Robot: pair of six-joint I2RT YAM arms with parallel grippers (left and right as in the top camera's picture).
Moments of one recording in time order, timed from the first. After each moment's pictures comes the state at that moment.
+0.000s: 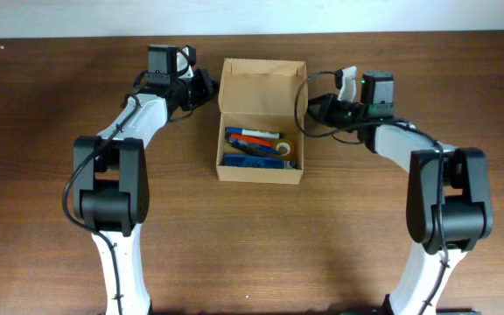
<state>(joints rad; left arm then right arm) -0.11 2.28 1.65 -0.17 0.57 -0.57 0.05 2.08 1.23 0.14 -0.75 0.49</state>
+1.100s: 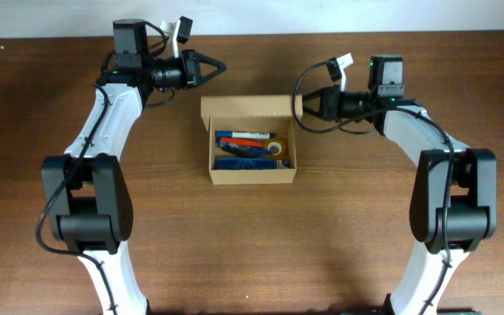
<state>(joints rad) -0.03 2.12 1.70 -0.30 1.11 -0.34 0.01 2.08 1.39 -0.17 -1.23 0.33</state>
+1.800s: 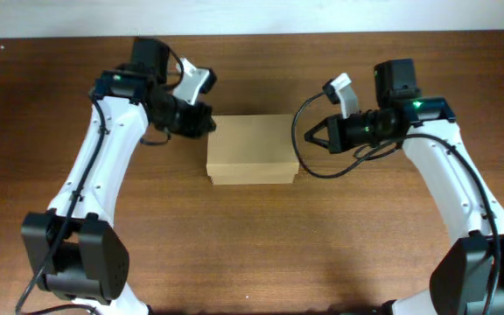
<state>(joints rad) -0.16 1.83 1.63 -1.07 0.53 0.18 0.10 1.67 1.37 -0.88 -0.80 -0.17</state>
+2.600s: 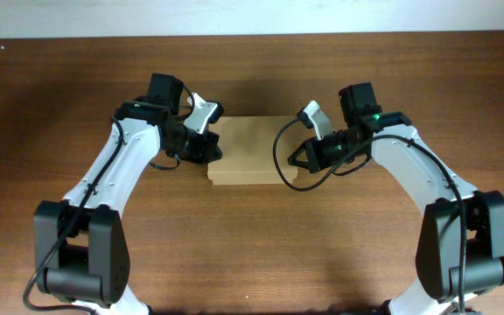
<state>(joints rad) -0.18 1.81 1.36 -0.88 0.54 0.16 0.18 1.80 1.25 -0.77 -0.75 -0.18</state>
